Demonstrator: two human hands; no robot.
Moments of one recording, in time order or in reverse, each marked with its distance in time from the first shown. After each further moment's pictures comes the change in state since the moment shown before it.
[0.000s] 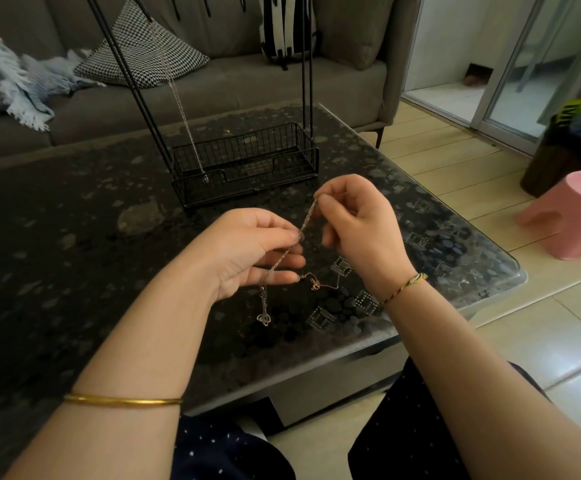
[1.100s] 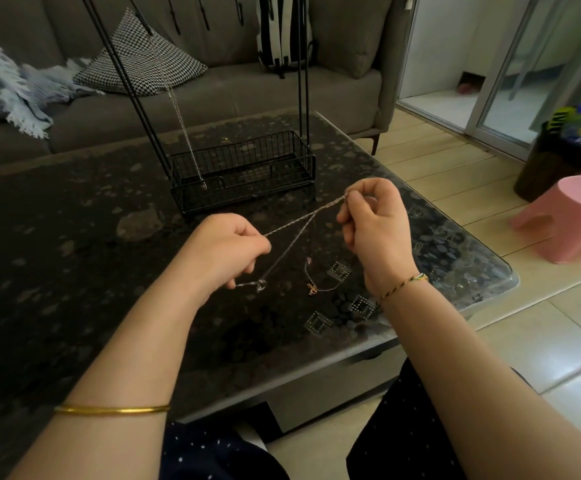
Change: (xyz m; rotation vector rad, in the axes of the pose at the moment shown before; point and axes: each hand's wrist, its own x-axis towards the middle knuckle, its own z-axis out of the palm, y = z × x) left_hand -0.004 -0.001 -0.014 0.518 0.195 0.093; right_hand 0.002 -0.005 -0.006 0.196 0.196 0.146
